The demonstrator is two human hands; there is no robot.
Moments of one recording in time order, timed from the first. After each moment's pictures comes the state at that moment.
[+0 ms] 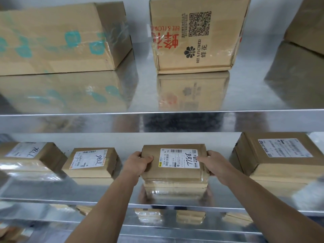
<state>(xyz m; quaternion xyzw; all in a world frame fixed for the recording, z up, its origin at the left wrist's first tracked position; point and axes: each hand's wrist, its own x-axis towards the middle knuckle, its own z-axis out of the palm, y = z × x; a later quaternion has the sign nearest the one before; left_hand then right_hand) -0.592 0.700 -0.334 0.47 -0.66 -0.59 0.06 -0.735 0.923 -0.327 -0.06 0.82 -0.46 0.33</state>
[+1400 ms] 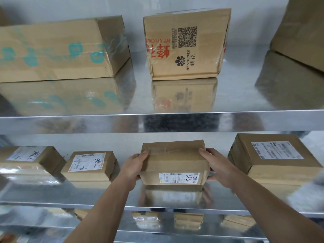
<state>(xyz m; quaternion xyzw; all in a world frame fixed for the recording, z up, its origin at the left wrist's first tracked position) -0.580 0.722 -0.304 0.45 -0.60 -0.66 0.08 -0.731 0.947 -0.303 -0.01 0.73 -0.58 0.37</state>
